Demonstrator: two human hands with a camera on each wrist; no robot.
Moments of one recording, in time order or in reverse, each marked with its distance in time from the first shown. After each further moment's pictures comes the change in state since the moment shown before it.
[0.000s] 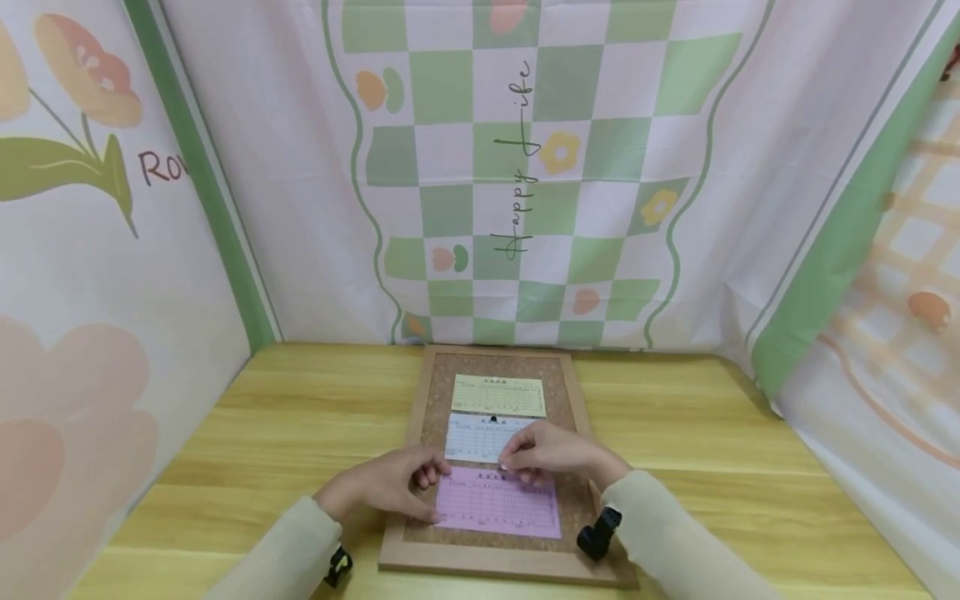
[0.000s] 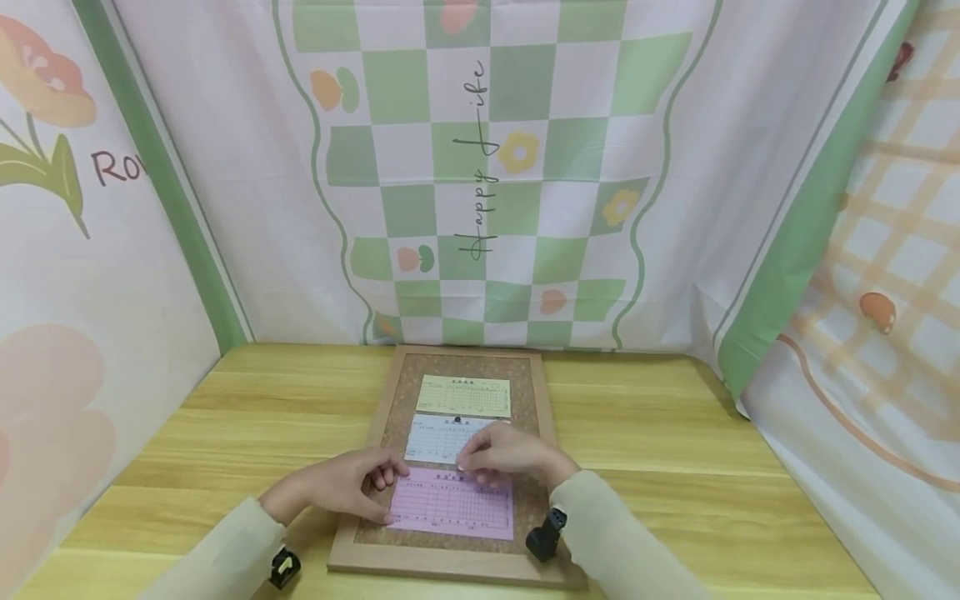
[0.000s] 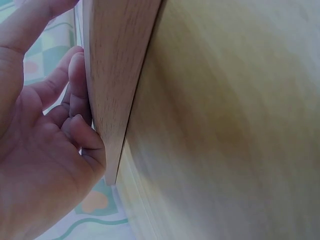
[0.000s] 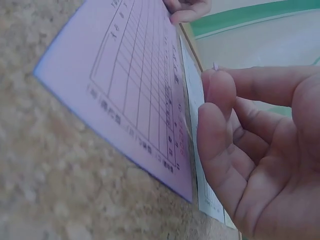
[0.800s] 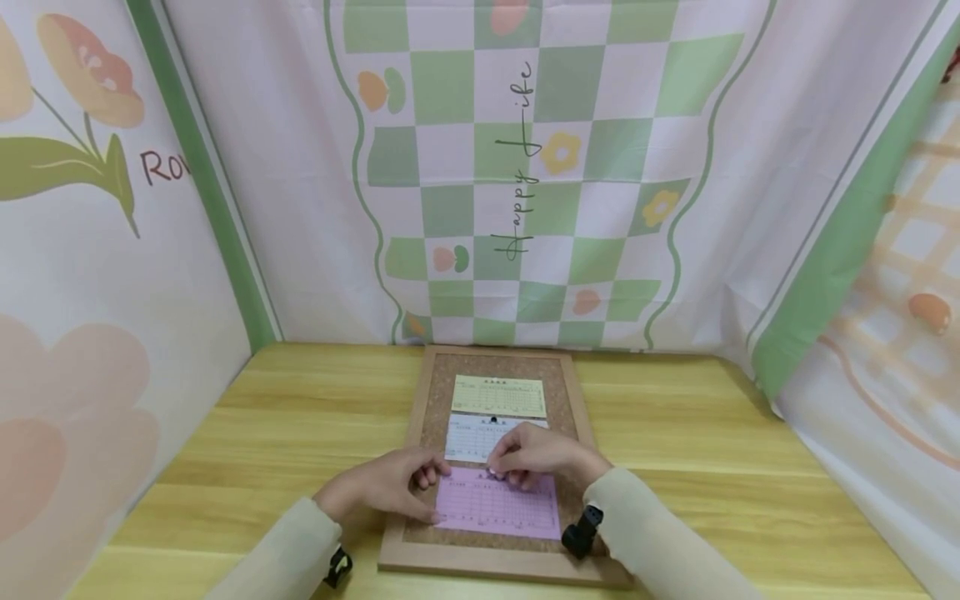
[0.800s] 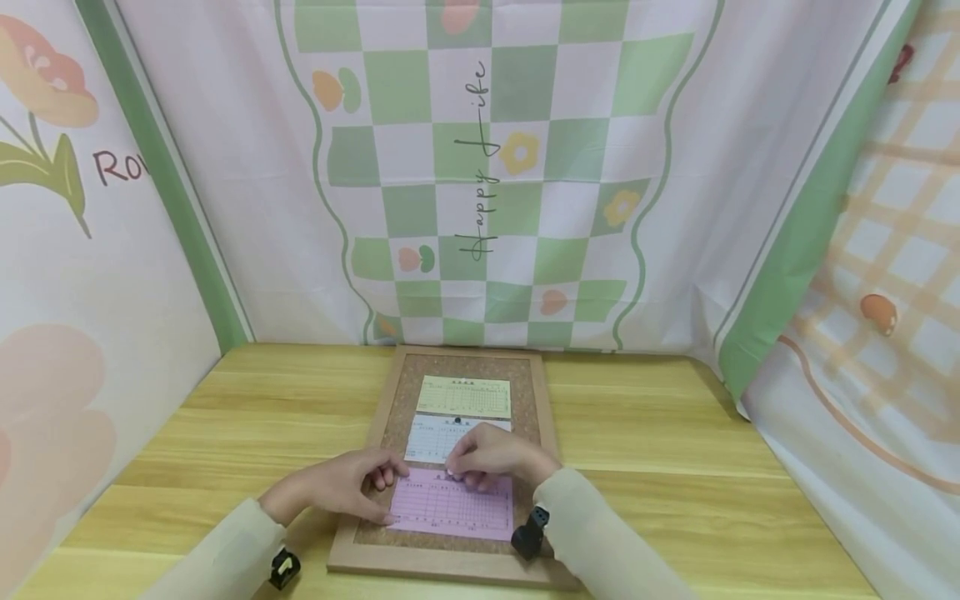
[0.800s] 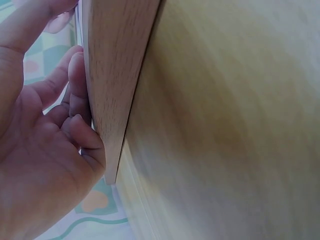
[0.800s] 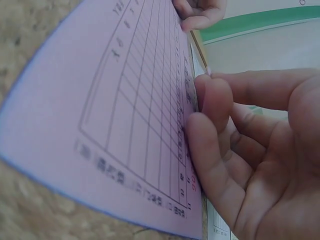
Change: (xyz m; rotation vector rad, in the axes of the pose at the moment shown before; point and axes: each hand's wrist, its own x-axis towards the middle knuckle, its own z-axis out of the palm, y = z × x) left_hand 0.000 0.000 0.000 0.016 0.007 -0.001; right_hand 0.019 0.000 0.013 -0.022 0.020 0.061
